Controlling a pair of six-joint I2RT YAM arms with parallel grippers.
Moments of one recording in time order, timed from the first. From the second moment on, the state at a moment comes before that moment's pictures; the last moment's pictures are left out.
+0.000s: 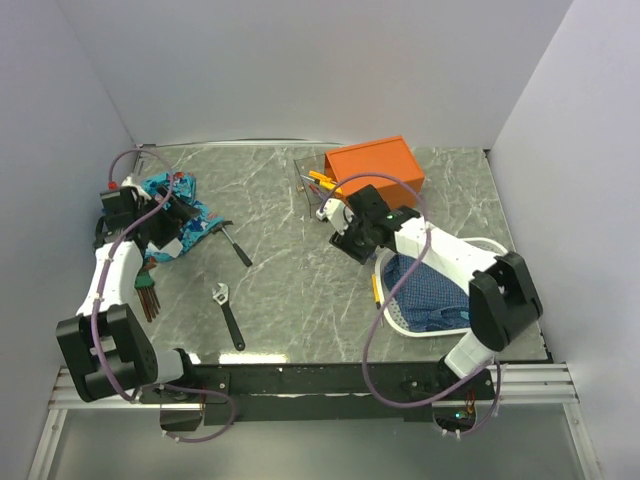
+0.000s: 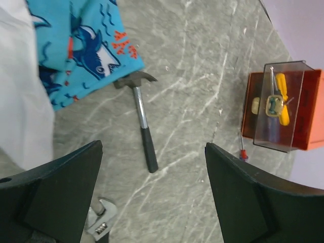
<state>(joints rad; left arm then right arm) 0.29 1.30 0.91 -0.29 0.43 -0.57 0.60 1.58 1.17 -0.59 -0.06 -0.49</state>
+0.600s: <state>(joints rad) 0.37 1.23 0.92 -0.24 0.42 -0.56 0.57 1.77 1.16 -0.46 0.13 -0.48</state>
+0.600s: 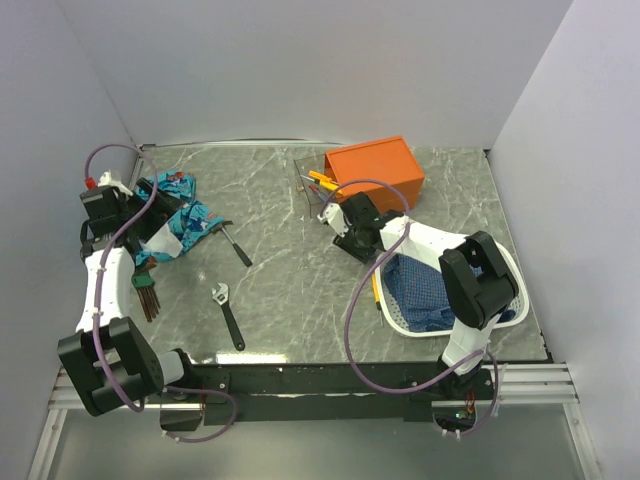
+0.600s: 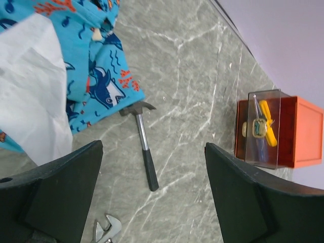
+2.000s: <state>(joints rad) 0.46 1.20 0.86 -0.17 0.49 -0.59 0.49 1.84 1.22 -0.63 -0.05 -0.39</state>
